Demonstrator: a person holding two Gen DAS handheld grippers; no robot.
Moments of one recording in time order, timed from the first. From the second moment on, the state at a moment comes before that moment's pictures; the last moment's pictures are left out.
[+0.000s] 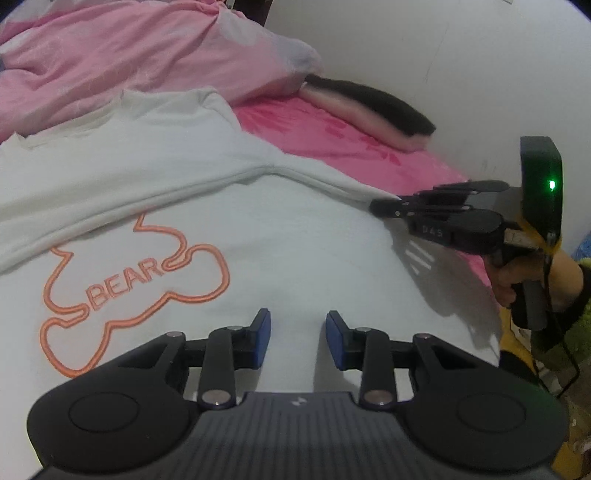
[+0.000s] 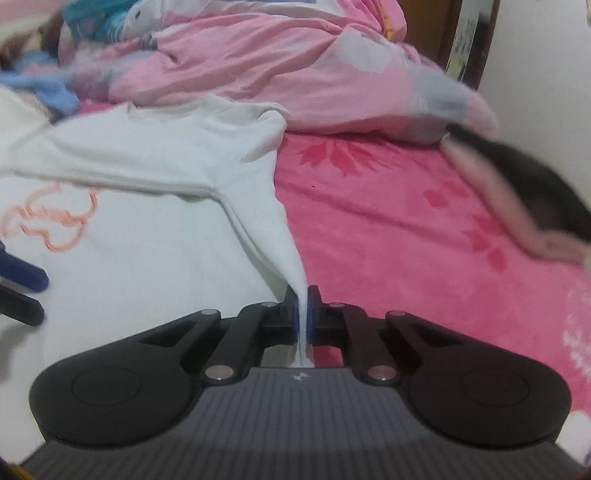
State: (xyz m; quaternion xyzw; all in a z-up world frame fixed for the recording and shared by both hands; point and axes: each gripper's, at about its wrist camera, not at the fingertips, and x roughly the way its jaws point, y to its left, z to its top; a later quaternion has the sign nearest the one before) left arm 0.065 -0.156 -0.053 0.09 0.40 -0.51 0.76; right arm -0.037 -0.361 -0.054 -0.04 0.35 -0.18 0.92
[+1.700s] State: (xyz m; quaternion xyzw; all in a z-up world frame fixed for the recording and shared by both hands) left arm 0.145 -0.083 -0.032 0.01 0.41 -0.36 0.84; right arm 0.005 -0.335 -0.043 0.04 0.39 -0.06 0.92
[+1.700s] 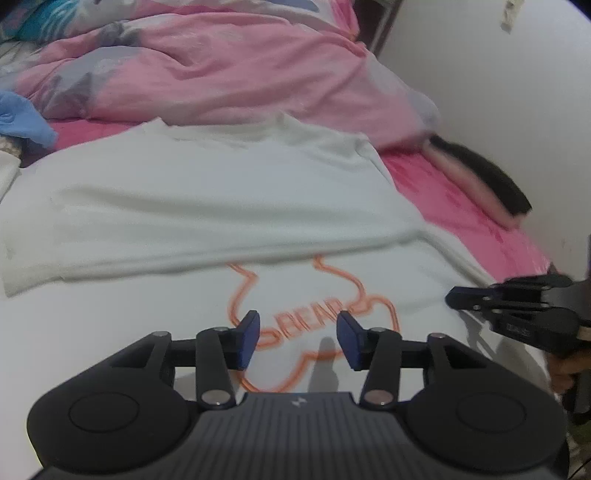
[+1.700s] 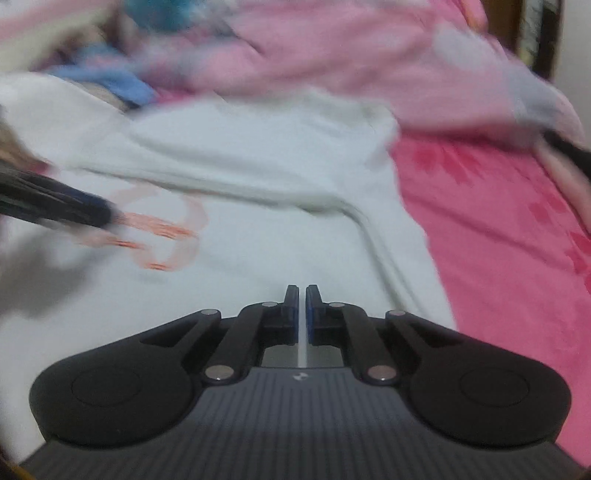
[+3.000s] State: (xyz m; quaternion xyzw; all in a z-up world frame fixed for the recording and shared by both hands) left arm 0.240 -0.068 -0.077 -0.11 0.35 -0.31 0.88; right arm 0.251 -0.446 -0.005 0.01 0.34 -0.11 0.93
